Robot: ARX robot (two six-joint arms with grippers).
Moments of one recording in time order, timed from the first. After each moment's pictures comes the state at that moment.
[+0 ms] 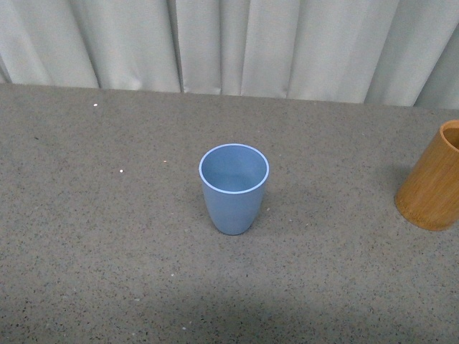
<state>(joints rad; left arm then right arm) 0.00 0.00 0.02 0.00 0.00 -0.01 0.00 0.00 0.00 0.00 0.00 0.00</state>
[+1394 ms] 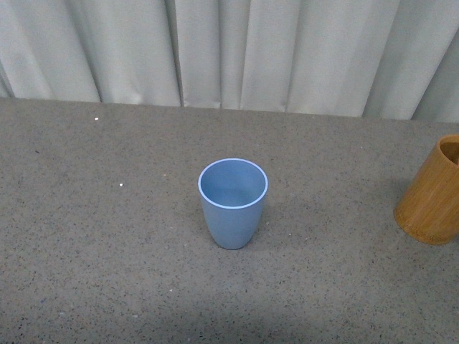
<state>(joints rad) 0.00 0.00 0.02 0.00 0.00 0.00 -0.01 1.46 0.66 0.29 0.35 0.38</state>
